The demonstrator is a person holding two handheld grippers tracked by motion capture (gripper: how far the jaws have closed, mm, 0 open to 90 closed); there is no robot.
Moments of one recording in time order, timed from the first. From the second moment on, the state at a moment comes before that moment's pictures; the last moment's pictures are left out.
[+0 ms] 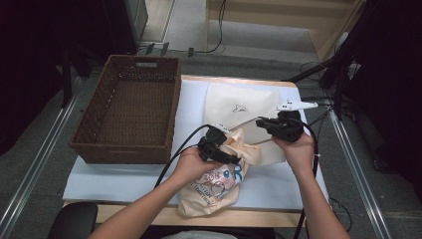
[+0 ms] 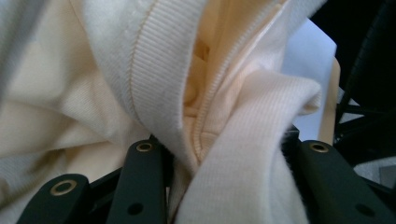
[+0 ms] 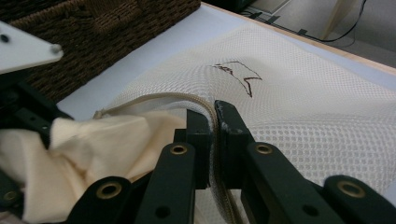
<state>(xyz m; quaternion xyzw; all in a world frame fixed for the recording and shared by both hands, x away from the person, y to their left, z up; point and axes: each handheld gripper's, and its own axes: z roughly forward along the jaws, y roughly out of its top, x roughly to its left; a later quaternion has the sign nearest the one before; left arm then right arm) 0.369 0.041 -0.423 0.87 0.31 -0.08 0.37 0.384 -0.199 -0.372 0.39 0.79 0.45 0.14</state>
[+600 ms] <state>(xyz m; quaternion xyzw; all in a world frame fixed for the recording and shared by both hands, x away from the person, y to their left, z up) 0.403 0.027 -0.429 0.86 0.36 -0.03 0.36 0.379 -0.196 -0.374 0.38 0.80 0.45 0.12</state>
